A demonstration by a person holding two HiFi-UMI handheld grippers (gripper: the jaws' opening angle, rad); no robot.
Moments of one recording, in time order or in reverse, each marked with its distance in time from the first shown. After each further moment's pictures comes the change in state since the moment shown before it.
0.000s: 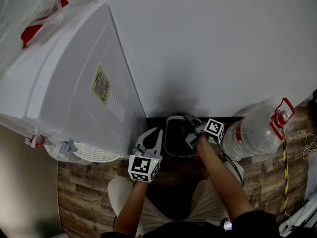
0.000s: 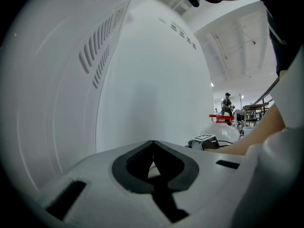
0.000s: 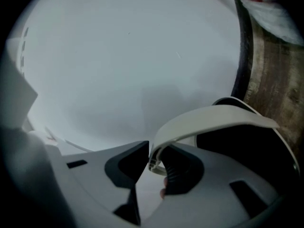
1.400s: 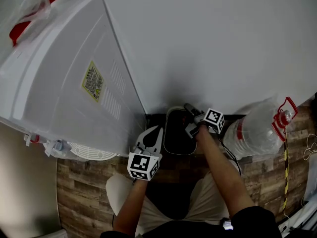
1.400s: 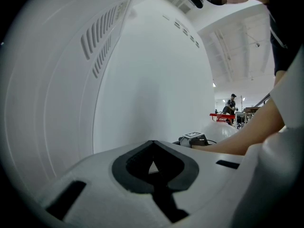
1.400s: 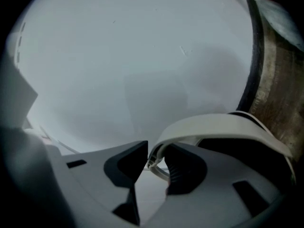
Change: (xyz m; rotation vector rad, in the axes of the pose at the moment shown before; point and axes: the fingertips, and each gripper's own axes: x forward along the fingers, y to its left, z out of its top) left arm 0.009 -0.005 -0.018 -0.043 0.023 -0.001; right arm 0.029 -0.013 0.031 -0.041 0.014 -0.026
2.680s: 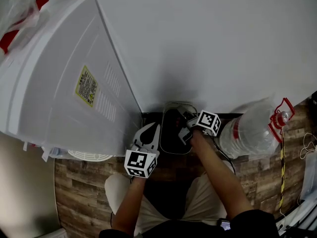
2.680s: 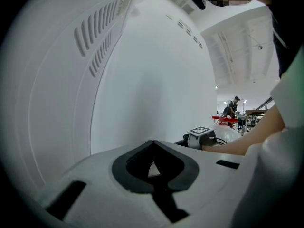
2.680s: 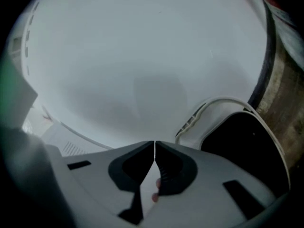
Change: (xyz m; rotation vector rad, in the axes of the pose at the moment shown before) left arm 0.012 0.003 0.008 -0.031 0.005 0.005; right arm -0.009 0.038 -0.030 -0.140 0.061 -0.010
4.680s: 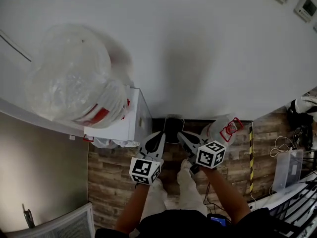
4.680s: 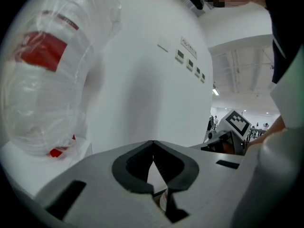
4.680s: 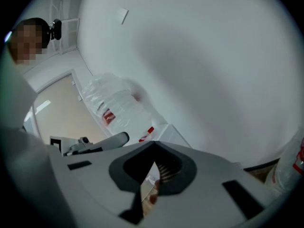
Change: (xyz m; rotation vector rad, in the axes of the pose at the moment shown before) left arm -0.144 -0.138 0.490 -0.061 0.080 -0.012; right arm -0.255 0.554 -0.009 -0.661 0.196 0.071
